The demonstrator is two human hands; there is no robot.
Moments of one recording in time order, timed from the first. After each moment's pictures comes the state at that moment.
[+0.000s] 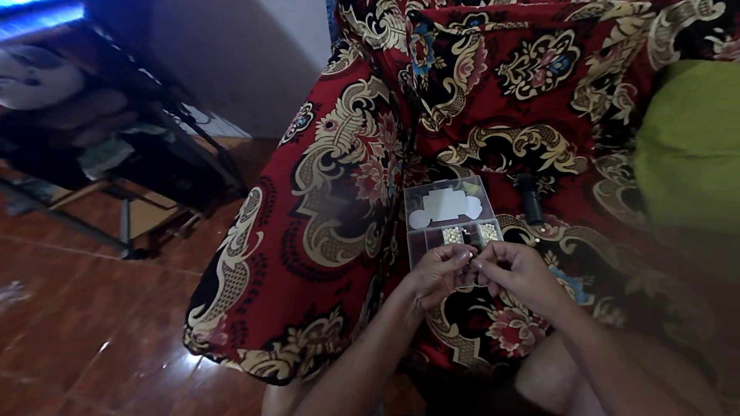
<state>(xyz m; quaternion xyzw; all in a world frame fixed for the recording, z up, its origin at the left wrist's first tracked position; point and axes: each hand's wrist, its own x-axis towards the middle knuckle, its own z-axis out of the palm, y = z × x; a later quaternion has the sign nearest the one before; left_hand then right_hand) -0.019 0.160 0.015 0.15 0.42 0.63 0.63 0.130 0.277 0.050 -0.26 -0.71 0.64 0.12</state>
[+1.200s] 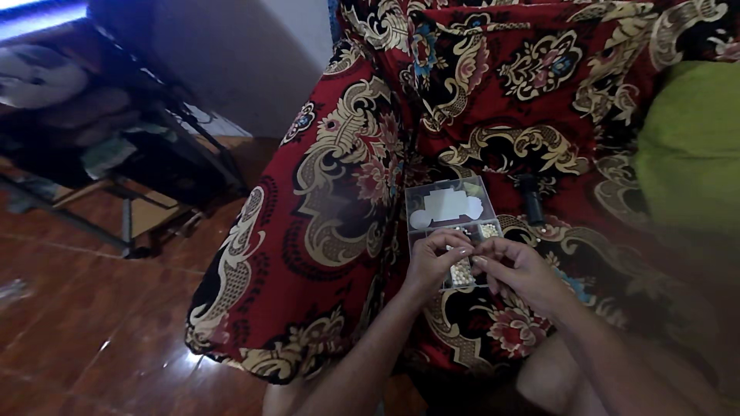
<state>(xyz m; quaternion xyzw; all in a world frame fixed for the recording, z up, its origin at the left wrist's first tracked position) -0.020 0.161 0.022 0.36 0.56 0.67 0.34 0.131 0.281 0.047 -0.22 -0.69 0.68 0.12</state>
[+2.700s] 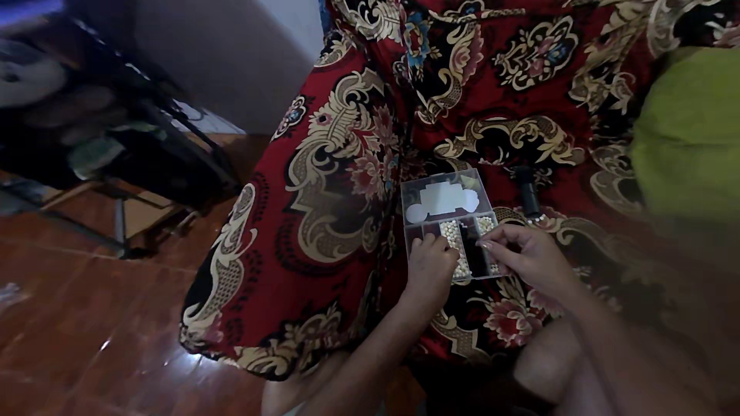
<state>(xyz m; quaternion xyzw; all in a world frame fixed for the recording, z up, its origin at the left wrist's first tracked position) -0.005 0.158 0.010 0.58 0.80 0.15 0.08 0.136 0.297 0.044 -0.24 -0.76 0.58 0.18</state>
